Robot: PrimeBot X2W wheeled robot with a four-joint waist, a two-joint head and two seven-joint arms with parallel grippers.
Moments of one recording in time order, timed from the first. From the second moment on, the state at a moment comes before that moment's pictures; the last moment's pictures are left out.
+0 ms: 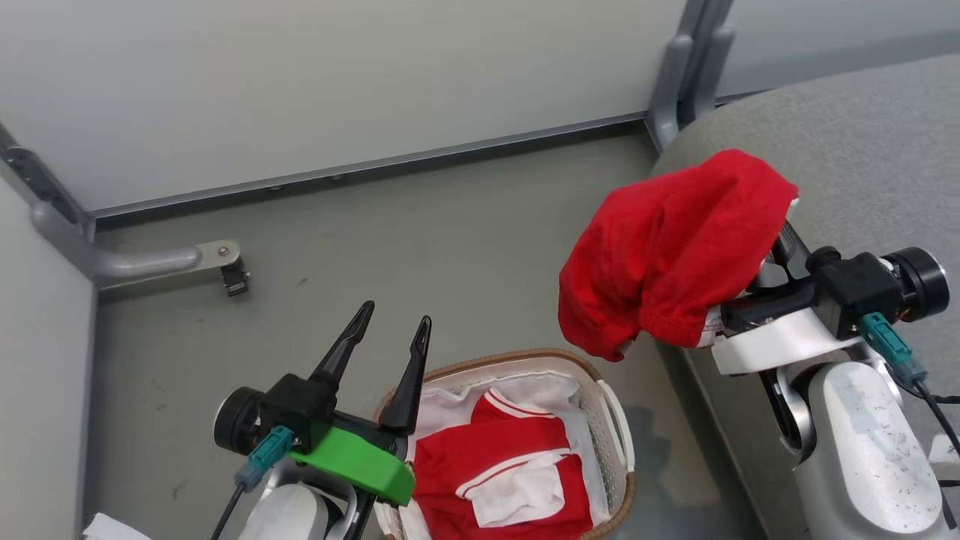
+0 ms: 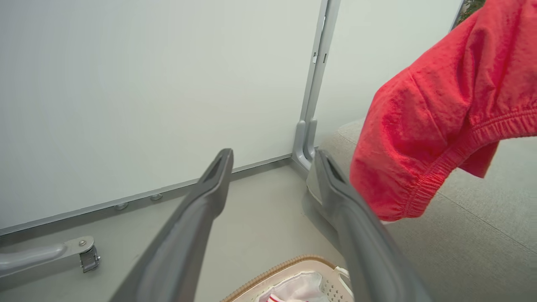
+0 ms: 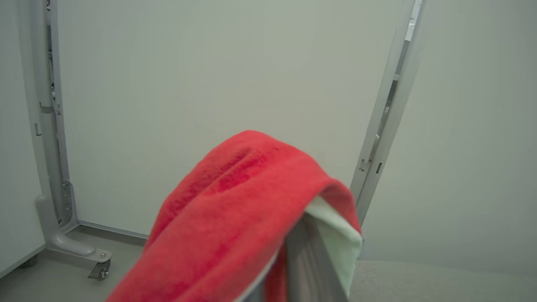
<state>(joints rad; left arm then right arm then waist) -0.20 0.13 -0.43 0.23 -0.34 -0.12 -0.26 -0.33 -0.05 0.03 0.07 -0.04 0.13 -0.26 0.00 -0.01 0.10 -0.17</state>
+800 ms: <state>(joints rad) -0.30 0.17 -0.49 0.20 -0.29 -0.13 -0.26 -0.36 -0.05 -0.10 0.10 -0.01 0.13 -0.26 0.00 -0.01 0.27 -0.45</state>
